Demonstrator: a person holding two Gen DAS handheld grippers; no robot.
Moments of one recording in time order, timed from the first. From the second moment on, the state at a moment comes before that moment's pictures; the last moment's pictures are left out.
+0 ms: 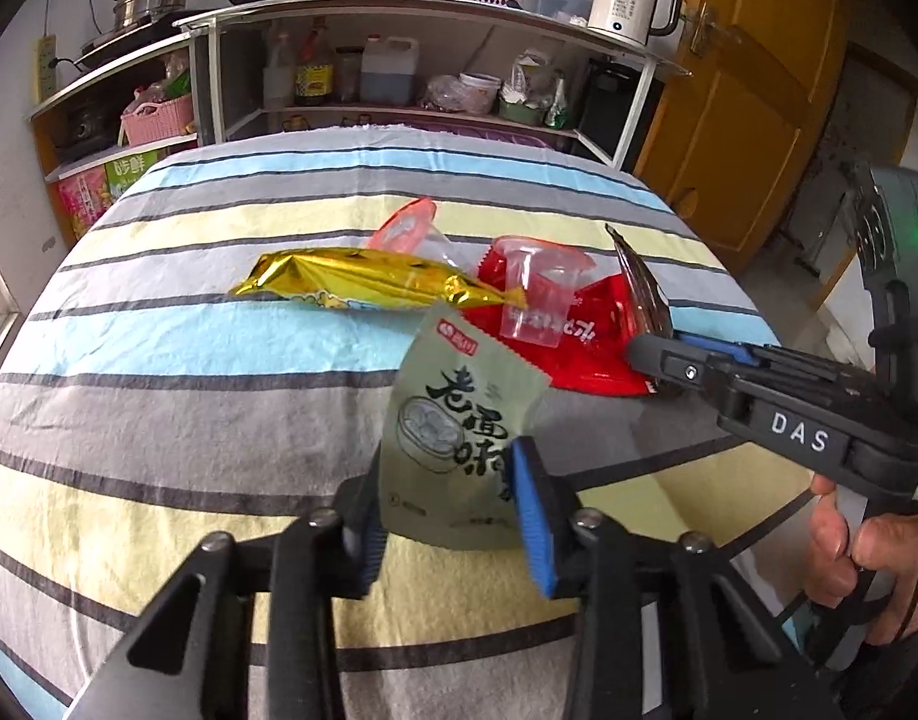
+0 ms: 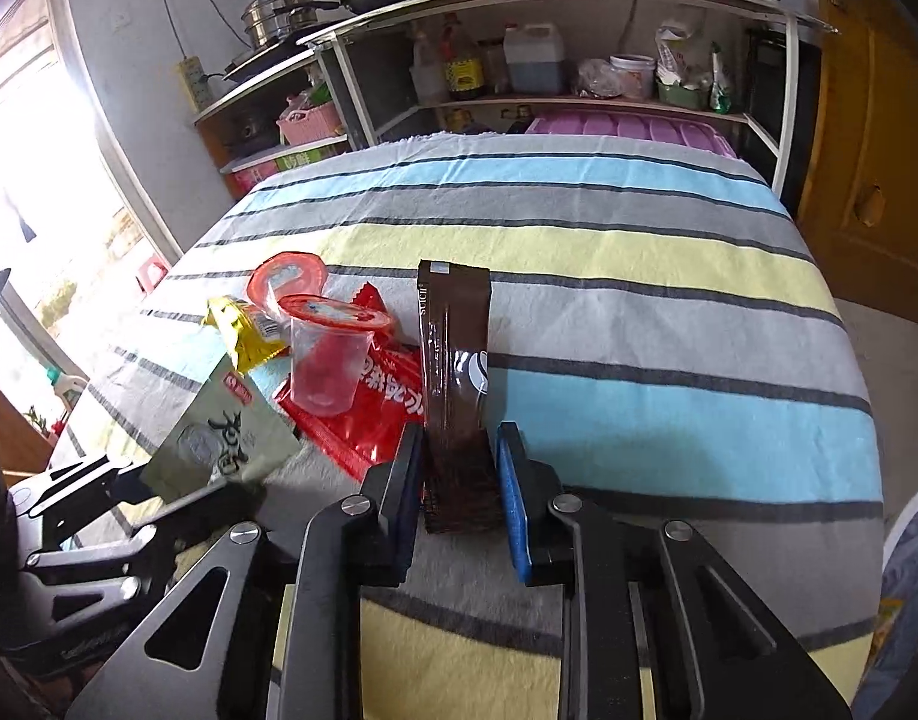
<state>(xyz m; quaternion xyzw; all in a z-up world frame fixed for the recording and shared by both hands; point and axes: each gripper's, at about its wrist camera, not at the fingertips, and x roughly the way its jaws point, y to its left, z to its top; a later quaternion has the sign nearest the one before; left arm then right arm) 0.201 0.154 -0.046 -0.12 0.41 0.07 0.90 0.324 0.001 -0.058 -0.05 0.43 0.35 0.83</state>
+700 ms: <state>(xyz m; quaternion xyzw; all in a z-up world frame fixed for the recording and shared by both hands) 0.168 0.119 -0.018 -0.12 0.36 -0.01 0.92 0.268 -0.079 -0.032 0.00 0.41 0.32 0.86</state>
